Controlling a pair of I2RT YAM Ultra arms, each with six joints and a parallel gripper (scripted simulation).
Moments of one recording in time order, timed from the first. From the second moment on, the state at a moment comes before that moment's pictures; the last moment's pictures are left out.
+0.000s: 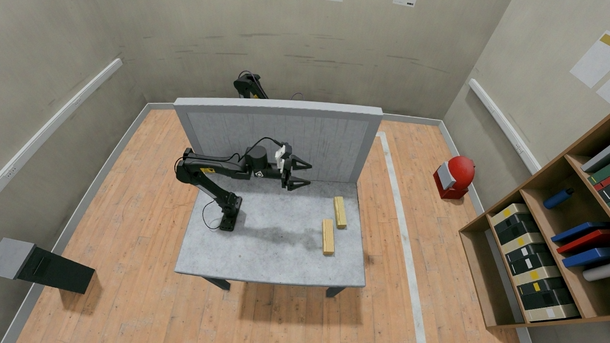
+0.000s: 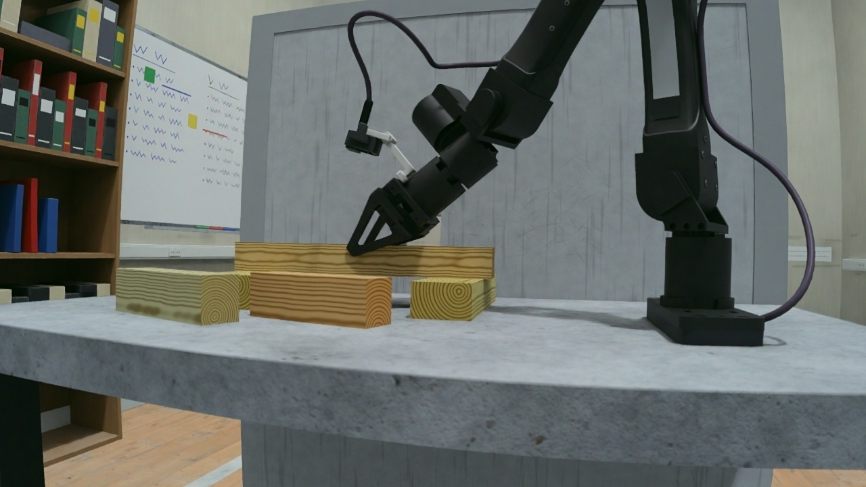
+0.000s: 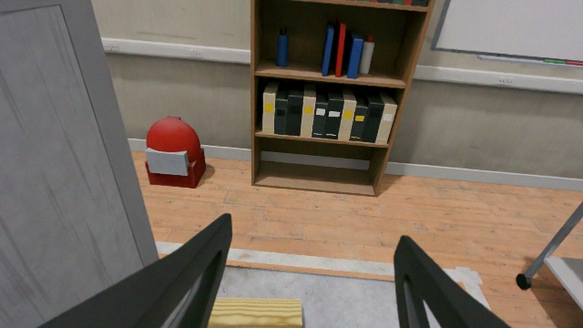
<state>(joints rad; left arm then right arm) -0.50 1.60 0.68 0.15 -0.41 -0.42 0.00 1.05 1.05 0.01 -0.01 0.00</state>
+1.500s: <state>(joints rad) -0.60 1.33 0.64 -0.09 -0.48 -0.49 0.00 1.05 1.05 0.01 -0.01 0.00</state>
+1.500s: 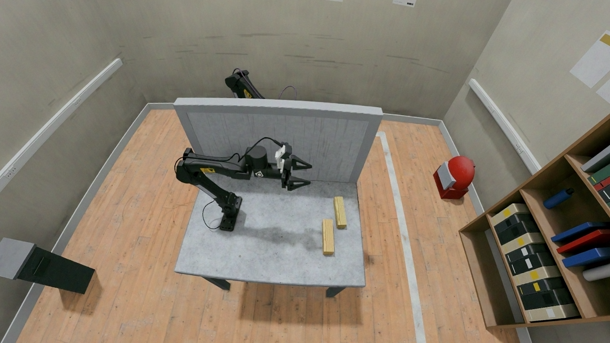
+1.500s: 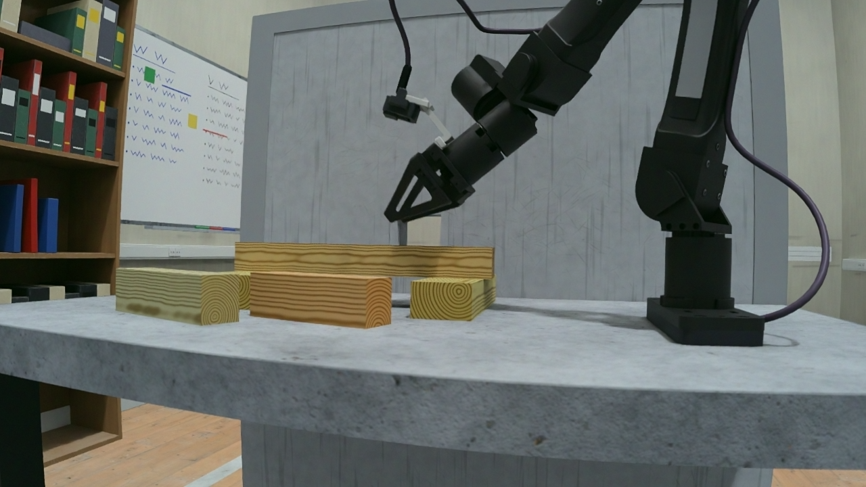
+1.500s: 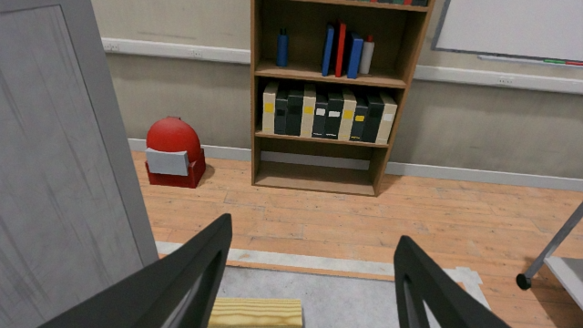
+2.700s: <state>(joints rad) 0.01 1.05 1.05 0.00 -0.01 0.00 0.00 1.05 1.05 0.00 0.00 0.00</state>
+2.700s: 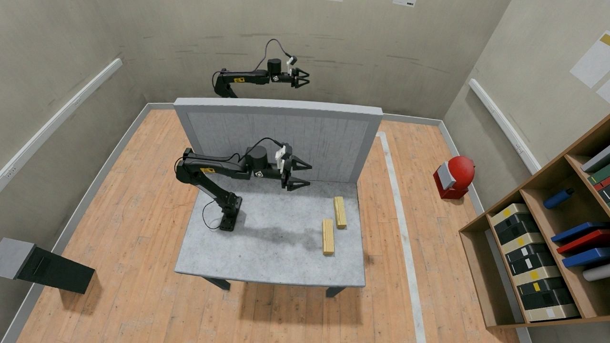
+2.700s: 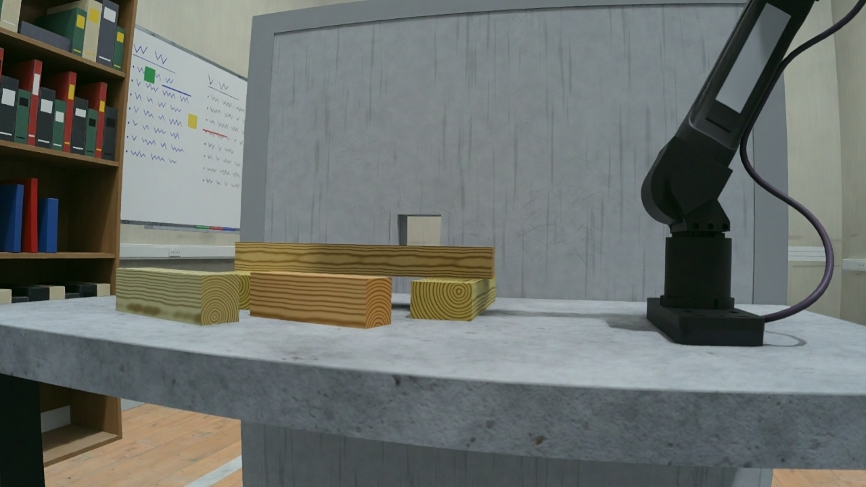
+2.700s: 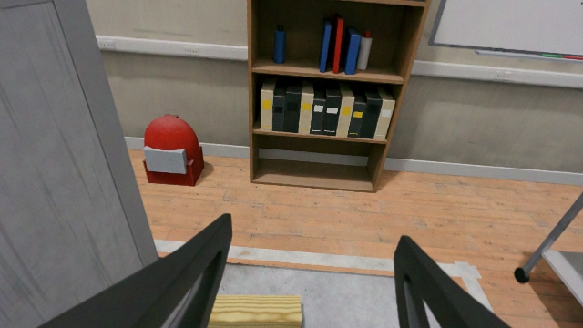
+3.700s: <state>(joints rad) 0.00 1.05 1.05 0.00 0.00 0.00 0.00 1.05 1.05 0.00 0.00 0.00</state>
